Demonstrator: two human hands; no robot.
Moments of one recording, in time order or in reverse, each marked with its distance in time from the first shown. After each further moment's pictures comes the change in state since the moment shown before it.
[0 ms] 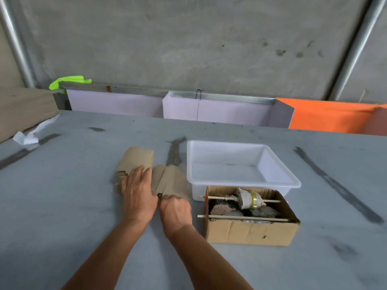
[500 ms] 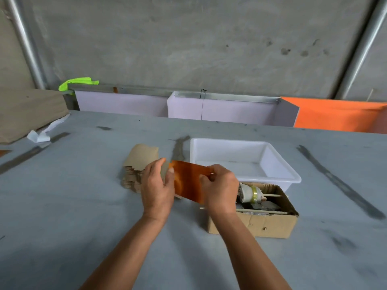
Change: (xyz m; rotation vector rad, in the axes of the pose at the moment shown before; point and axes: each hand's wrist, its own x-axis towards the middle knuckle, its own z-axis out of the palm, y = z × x) left_hand -0.019 0.049 -0.027 -0.505 0.175 -0.123; right_hand -0.045 0.045 -0.067 0.817 0.581 0.491
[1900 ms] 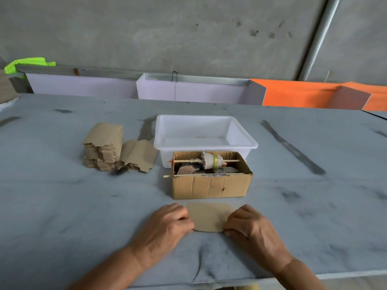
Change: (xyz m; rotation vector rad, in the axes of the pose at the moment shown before) left_hand -0.129 0.013 -0.008 0.189 -0.810 0.839; right_hand -0.091 0.137 -0.149 -0.492 -0.426 -0.570
